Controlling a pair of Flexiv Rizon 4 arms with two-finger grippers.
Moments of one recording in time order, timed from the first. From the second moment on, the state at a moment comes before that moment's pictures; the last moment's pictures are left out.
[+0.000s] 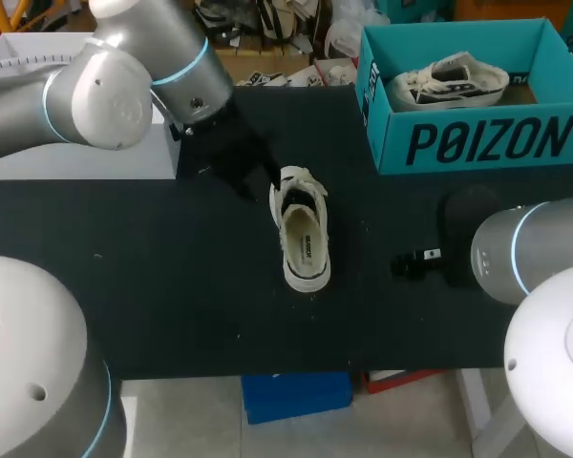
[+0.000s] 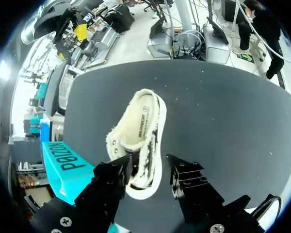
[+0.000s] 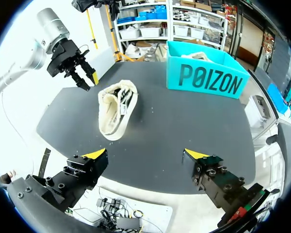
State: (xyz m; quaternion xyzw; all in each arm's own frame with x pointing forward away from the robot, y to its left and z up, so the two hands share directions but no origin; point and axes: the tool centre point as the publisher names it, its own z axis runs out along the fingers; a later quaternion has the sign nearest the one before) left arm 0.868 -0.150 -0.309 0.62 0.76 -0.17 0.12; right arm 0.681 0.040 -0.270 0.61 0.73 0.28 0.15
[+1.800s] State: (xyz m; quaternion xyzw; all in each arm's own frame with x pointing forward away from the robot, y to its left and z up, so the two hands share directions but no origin) left arm 0.875 -0.174 -0.342 0.66 0.74 -0.06 0.10; right arm 0.681 0.040 -0.270 0.61 0.73 0.28 0.15
